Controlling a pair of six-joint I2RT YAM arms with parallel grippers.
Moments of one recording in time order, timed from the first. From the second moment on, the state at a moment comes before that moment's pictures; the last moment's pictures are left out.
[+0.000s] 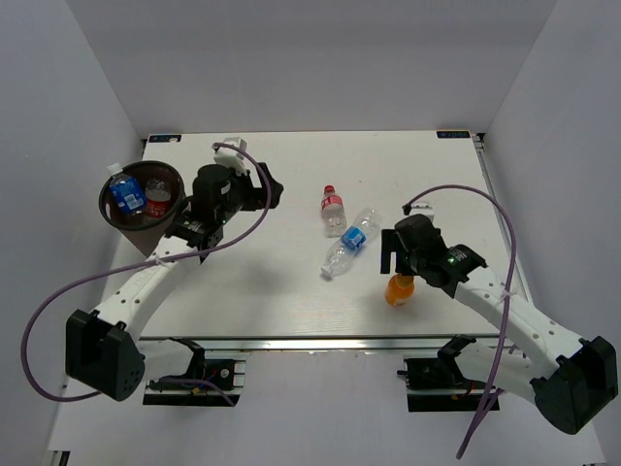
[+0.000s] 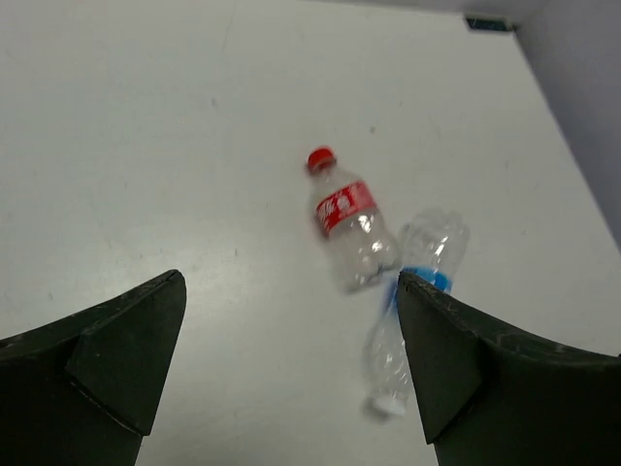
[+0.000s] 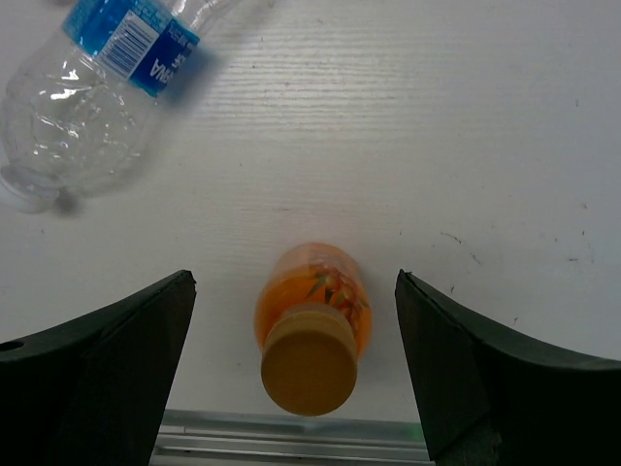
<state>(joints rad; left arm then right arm) -0.40 1.22 1.02 -0.06 0.01 -0.35 0.61 1.02 0.80 -0.66 0.33 0.42</state>
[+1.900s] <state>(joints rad) -0.82 1.43 0.94 0.16 0.67 0.13 0.63 1.02 1.01 -0.48 -0.46 0.28</state>
